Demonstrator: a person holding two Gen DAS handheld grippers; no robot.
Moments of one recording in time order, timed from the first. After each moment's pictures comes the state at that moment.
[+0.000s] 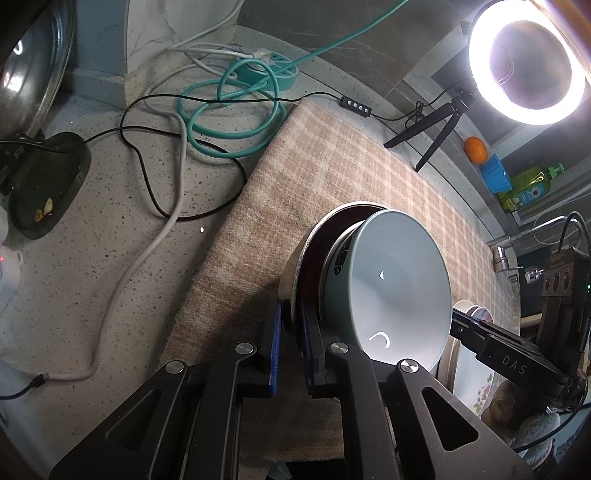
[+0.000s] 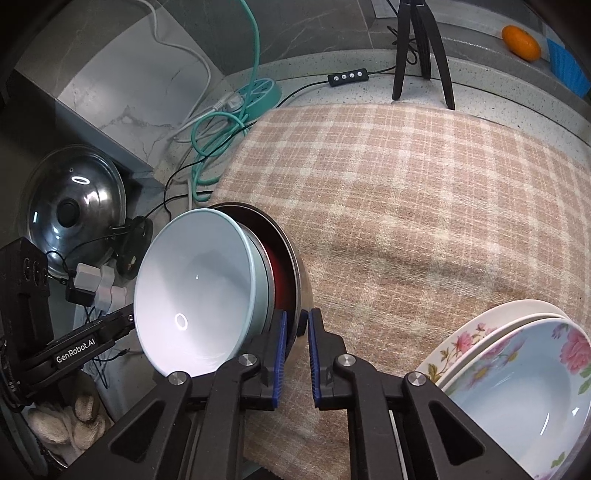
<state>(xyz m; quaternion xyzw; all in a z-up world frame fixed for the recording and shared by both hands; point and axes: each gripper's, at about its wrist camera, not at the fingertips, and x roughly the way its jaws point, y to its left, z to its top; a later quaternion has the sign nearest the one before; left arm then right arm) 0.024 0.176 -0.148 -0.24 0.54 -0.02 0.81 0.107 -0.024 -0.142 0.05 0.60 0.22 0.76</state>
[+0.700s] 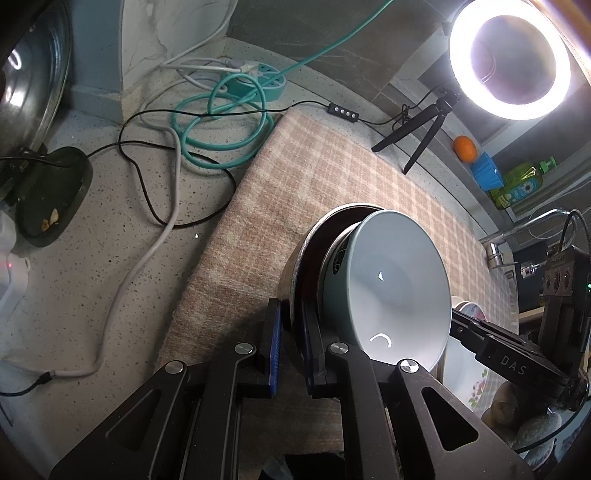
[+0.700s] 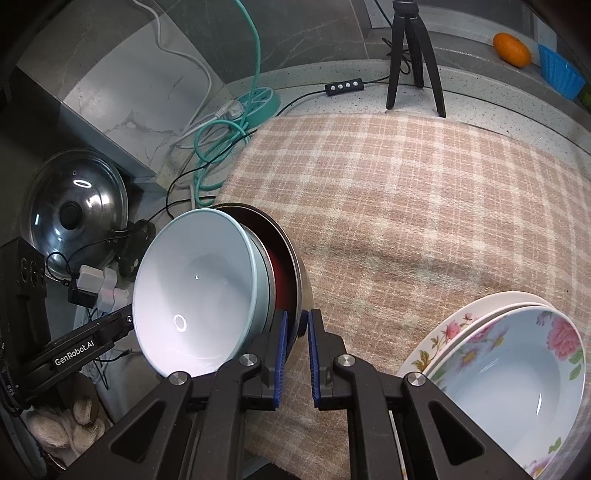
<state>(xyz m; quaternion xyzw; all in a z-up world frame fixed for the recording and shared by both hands) 0.018 0.168 -0.130 -0.22 0.53 -0.03 0.82 0.096 -0.031 -0.124 0.06 0.59 0.22 0.77</state>
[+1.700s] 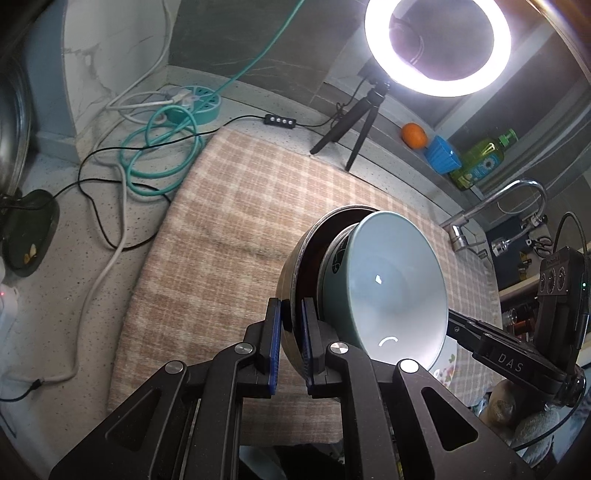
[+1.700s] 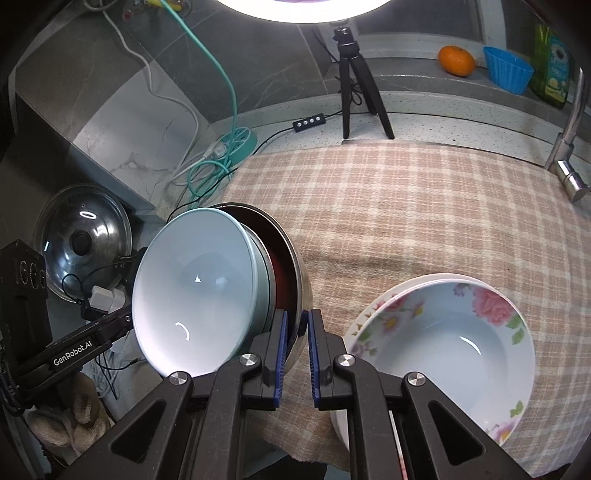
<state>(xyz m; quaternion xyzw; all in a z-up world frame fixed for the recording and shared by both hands) 0.017 0.111 -0.089 -0.19 0.51 -0.09 0.83 0.070 -0.097 -0.081 0.09 0.56 0.18 0.80</state>
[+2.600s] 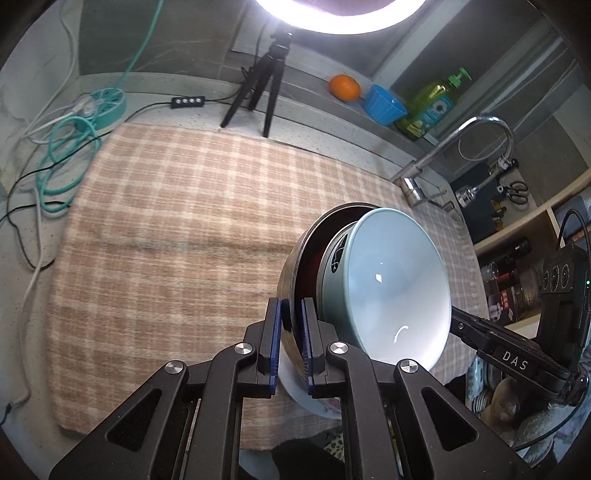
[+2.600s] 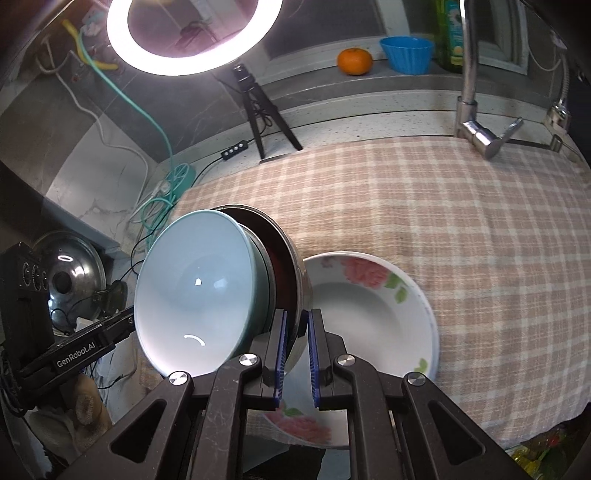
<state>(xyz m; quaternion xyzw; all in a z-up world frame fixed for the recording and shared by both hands) 0.030 0.011 -0.089 -0.14 0.53 -0.18 0.82 0.037 -0.201 -0.072 0.14 0.54 0.09 0.82</state>
